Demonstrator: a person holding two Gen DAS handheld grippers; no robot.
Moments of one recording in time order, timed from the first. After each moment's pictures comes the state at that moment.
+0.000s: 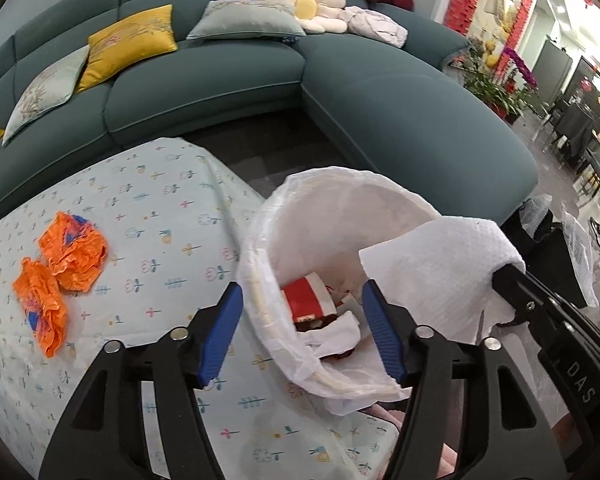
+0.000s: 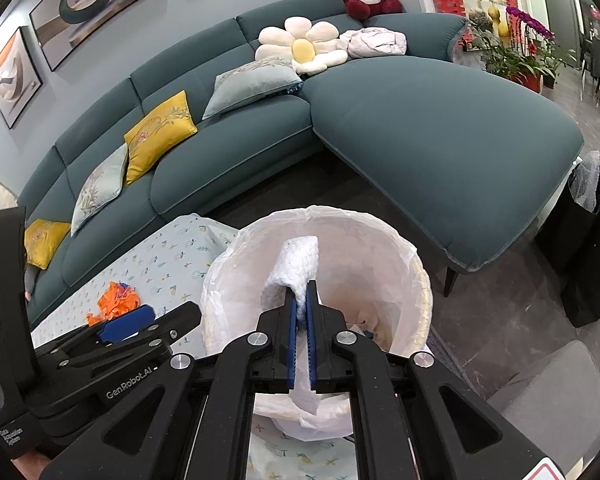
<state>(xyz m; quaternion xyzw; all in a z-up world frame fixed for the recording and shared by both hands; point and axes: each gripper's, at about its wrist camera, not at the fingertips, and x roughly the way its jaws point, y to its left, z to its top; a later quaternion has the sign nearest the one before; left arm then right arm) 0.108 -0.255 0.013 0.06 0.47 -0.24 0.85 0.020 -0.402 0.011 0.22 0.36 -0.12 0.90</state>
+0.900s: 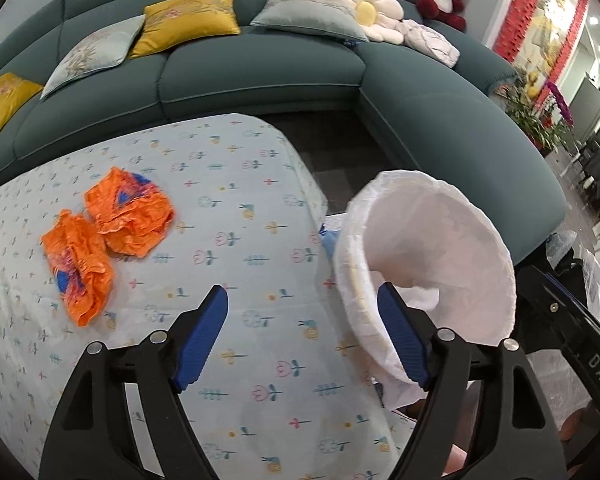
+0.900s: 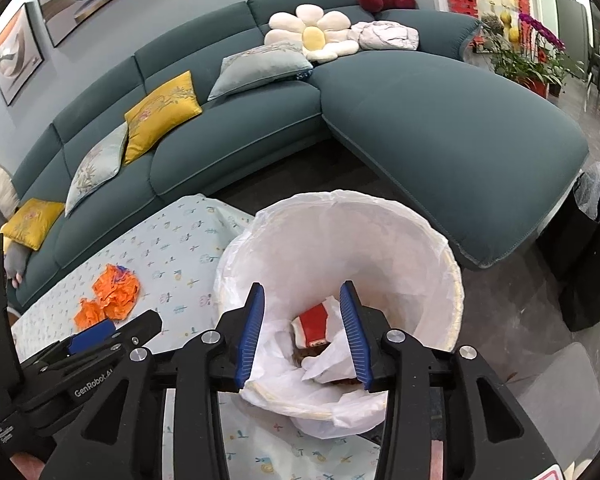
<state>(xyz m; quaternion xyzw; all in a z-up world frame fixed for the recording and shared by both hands) 0.125 -0.181 0.001 0.02 0.48 -0.17 0.86 0.038 -0.363 0.007 0.19 0.39 -0.12 0.89</state>
